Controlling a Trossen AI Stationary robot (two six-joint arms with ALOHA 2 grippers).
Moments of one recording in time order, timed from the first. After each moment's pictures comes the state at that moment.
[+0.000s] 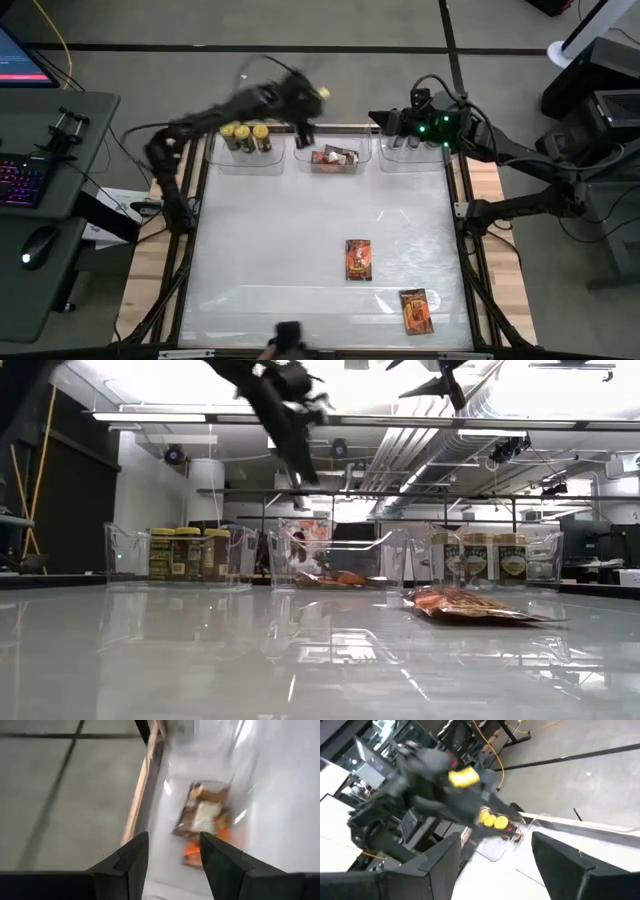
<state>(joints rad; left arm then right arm) 0.55 1.84 1.74 -0.75 0.01 0.46 -0.42 1.13 1.21 -0.31 0.10 0.77</state>
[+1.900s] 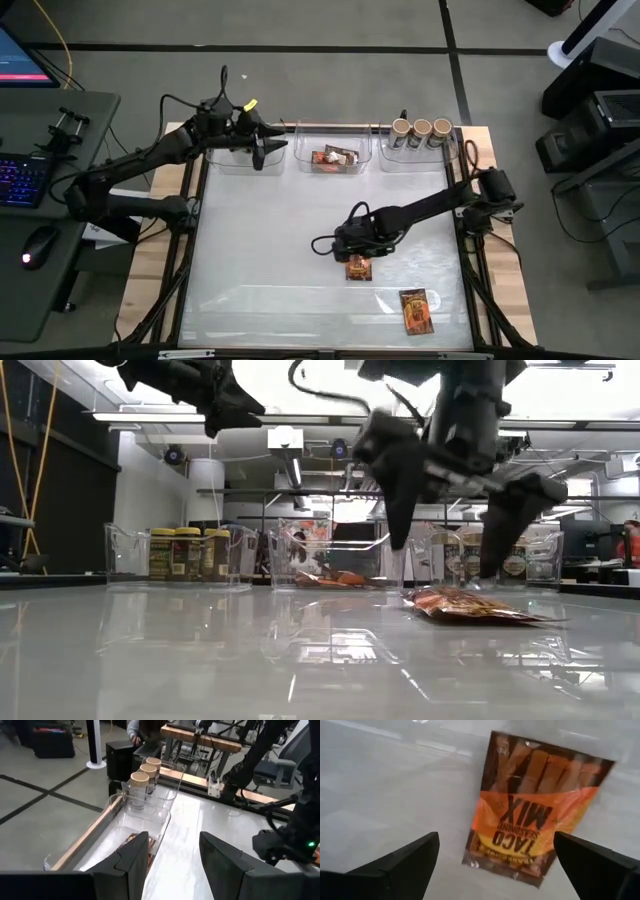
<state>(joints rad) 0.60 1.09 0.93 -0.17 0.32 -0.01 0.23 1.82 1.21 -0.66 -0.12 1.58</state>
